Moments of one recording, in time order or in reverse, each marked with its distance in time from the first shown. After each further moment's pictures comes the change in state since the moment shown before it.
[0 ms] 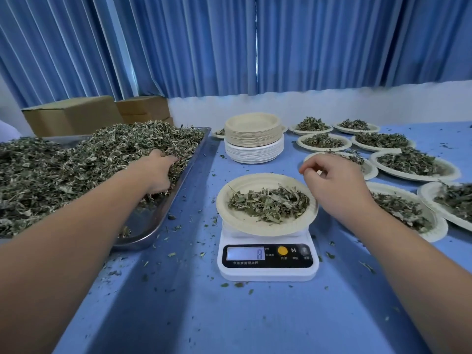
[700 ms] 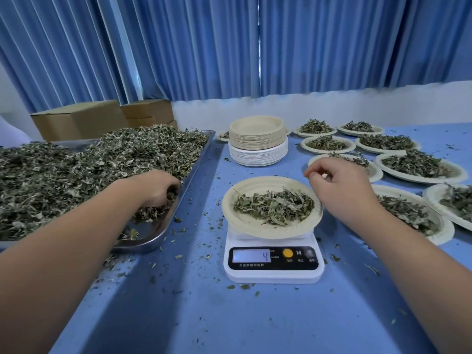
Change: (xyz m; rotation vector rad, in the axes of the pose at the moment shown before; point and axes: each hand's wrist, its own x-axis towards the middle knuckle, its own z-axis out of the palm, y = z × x) left_hand -0.010 -0.015 0.008 0.133 -0.123 0.165; right_hand -0.001 0.002 -0.002 0.003 -0.006 -0.019
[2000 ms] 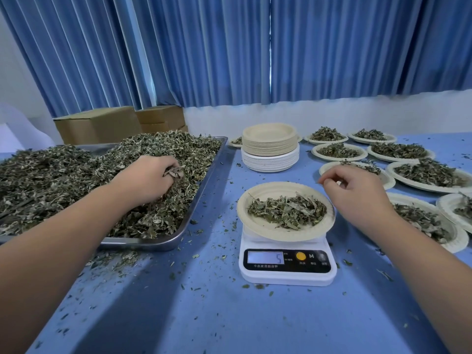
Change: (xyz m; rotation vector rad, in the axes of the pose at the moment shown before) left_hand -0.061 -0.012 -0.025 -0.350 0.422 -0.036; right_hand 0.000 0.002 0.000 0.025 0.006 0.056
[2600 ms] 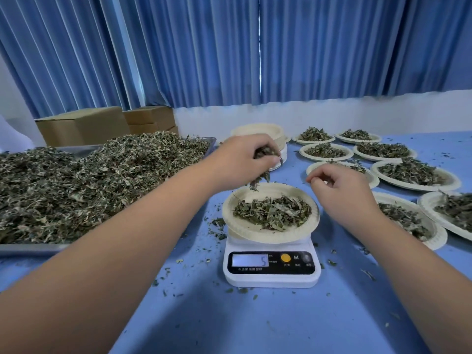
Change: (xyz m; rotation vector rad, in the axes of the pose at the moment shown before) left_hand 0.012 0.166 0.007 -0.460 -0.028 0.396; right_hand 0.002 0.001 -0.003 0.002 0.003 -0.010
